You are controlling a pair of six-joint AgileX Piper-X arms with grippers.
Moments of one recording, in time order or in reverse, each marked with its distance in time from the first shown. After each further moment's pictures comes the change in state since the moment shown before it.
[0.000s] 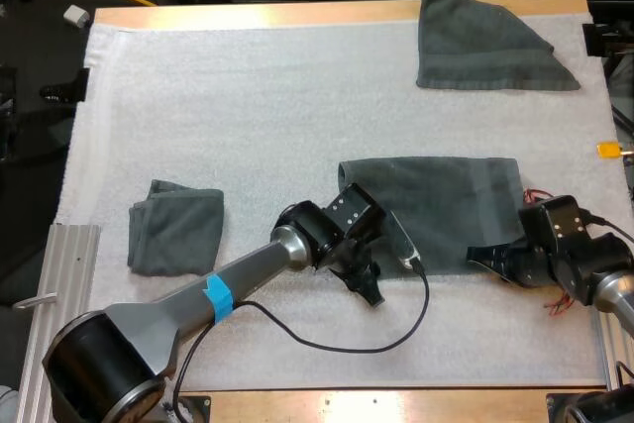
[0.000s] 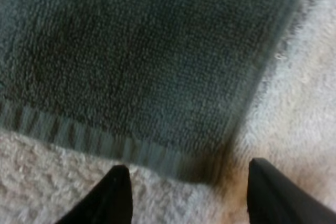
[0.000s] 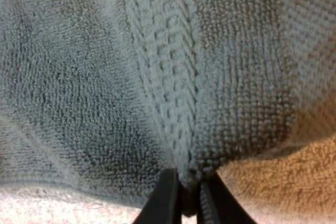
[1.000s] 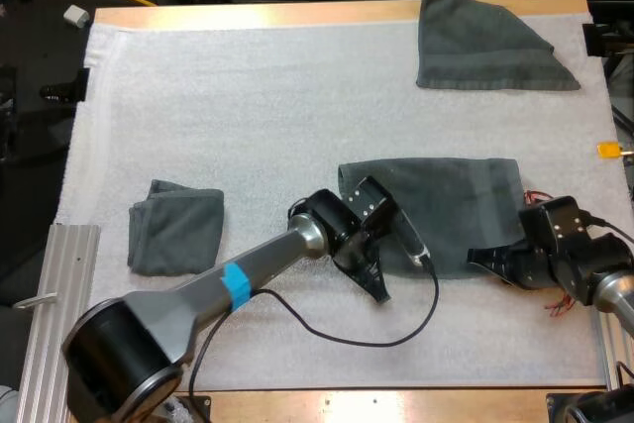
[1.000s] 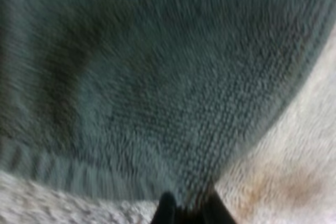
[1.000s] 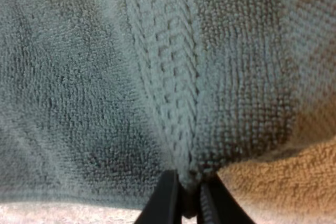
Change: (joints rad) left arm -0.014 0.075 -0.105 0.119 -0.022 0.008; right arm 0.000 -0.001 0.000 0.016 0.000 -0.003
